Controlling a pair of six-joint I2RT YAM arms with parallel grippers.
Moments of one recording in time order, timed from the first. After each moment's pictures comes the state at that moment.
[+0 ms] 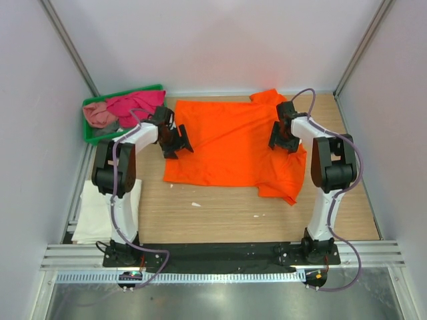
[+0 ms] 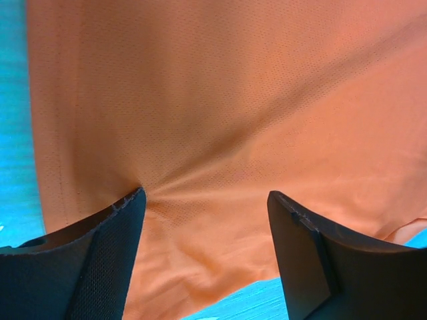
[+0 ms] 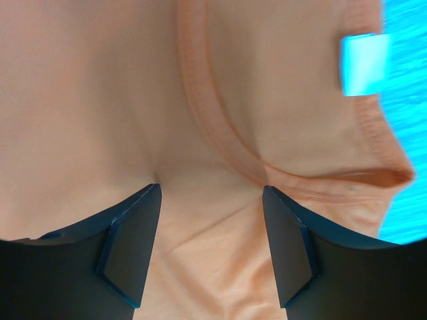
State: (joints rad) left arm -0.23 2.02 1.43 -0.54 0.28 -0.57; right arm 0.14 2.01 1.44 -0.62 0.19 0.42
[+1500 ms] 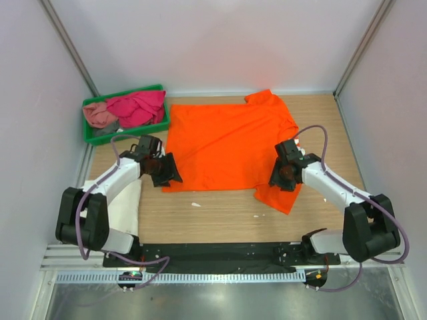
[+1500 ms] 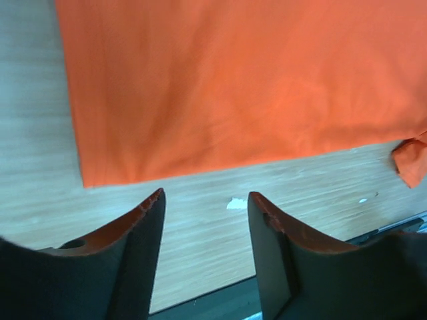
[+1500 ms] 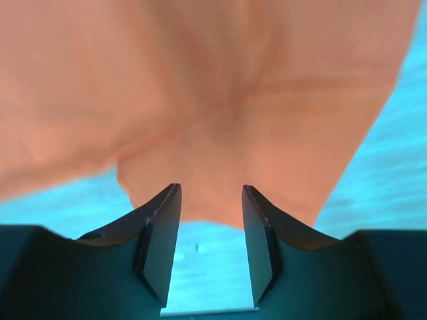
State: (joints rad) left arm -0.25 1.42 0.85 -0.56 0.28 -0.54; right arm 0.35 1.31 0.79 -0.69 0.11 0.68
